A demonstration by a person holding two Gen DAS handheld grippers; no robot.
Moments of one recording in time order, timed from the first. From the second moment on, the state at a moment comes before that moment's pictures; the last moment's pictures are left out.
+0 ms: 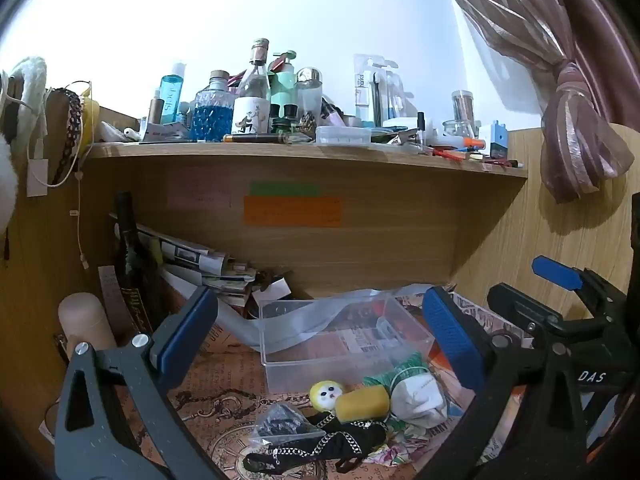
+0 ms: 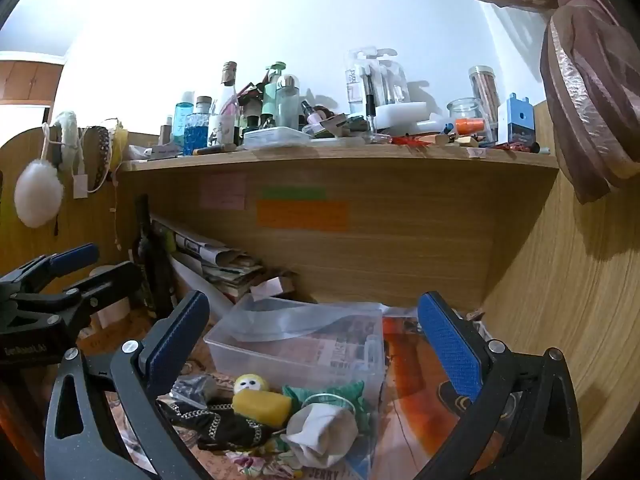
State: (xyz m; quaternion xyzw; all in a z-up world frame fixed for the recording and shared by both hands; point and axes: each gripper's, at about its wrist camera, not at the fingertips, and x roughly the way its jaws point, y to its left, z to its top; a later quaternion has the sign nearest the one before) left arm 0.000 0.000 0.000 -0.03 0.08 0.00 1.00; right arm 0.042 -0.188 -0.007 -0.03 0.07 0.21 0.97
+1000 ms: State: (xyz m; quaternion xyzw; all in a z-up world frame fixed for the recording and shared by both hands) left arm 0.002 0.001 -0.002 -0.02 0.08 0.01 1.00; right arm 0.041 -0.188 -0.006 -0.02 0.08 0.22 0.97
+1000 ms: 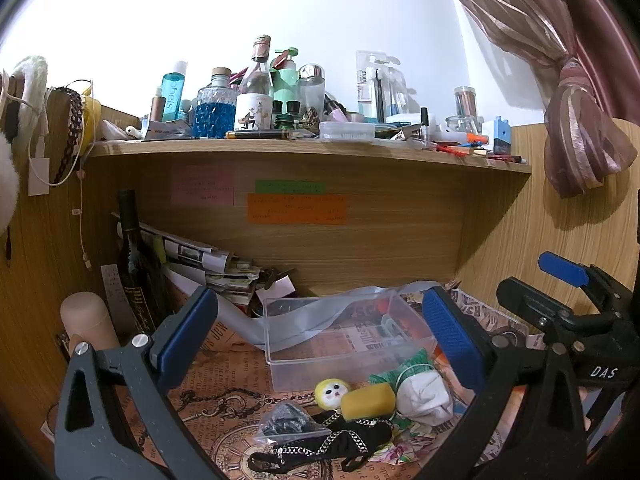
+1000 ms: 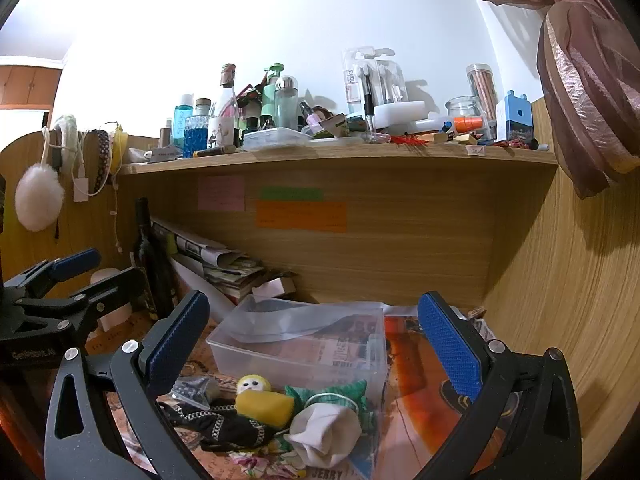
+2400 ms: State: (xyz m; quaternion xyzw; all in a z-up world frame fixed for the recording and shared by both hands) left arm 0.002 0.004 -0.003 -0.02 0.08 0.01 1.00; right arm 0.037 -0.186 -0.006 -0.02 0.08 0.22 0.97
